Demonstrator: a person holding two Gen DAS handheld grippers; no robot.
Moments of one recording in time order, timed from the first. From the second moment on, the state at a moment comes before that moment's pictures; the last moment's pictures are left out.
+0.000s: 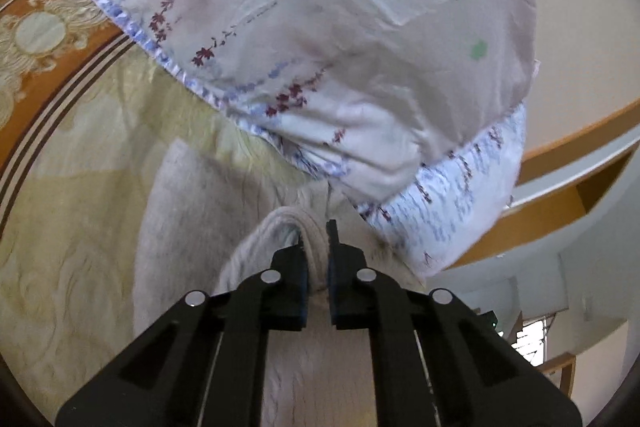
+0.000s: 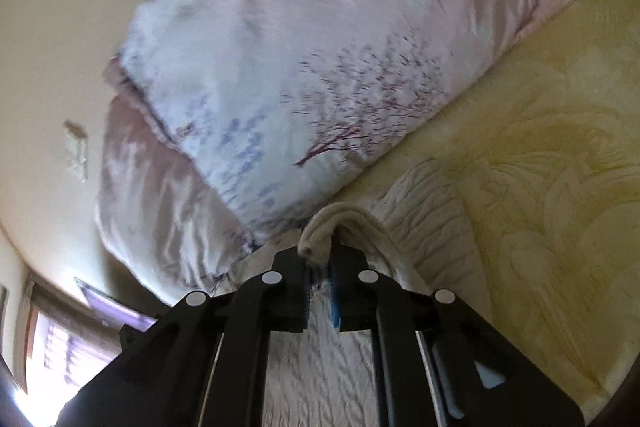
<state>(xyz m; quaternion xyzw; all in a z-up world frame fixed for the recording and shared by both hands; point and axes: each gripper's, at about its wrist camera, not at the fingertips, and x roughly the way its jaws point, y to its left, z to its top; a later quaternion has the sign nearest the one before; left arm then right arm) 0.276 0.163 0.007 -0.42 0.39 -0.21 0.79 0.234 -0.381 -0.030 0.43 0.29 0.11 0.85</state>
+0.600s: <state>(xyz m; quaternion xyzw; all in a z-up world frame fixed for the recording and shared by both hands) 0.259 0.167 0.019 -0.37 0.40 -0.20 0.81 0.174 -0.399 -0.010 0.35 0.27 0.07 0.89</state>
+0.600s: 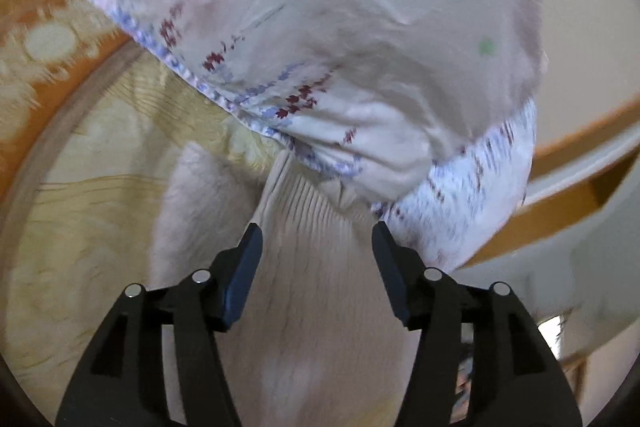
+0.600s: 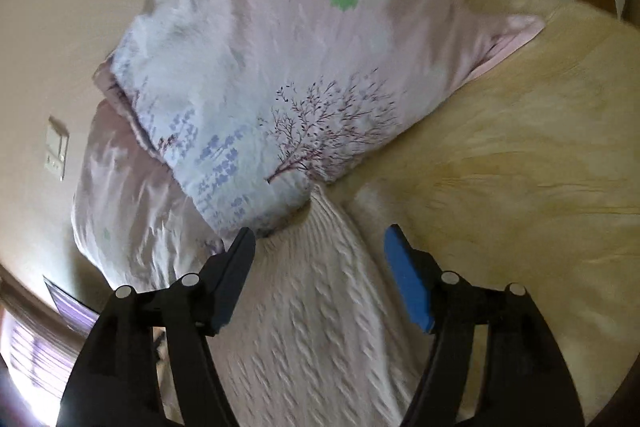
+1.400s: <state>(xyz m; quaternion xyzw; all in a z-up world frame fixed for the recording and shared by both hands) 0.195 0.146 0.000 -0.18 0.45 -0.16 0.86 0.125 -0.374 -0.043 0.22 0.33 0.05 0.92</state>
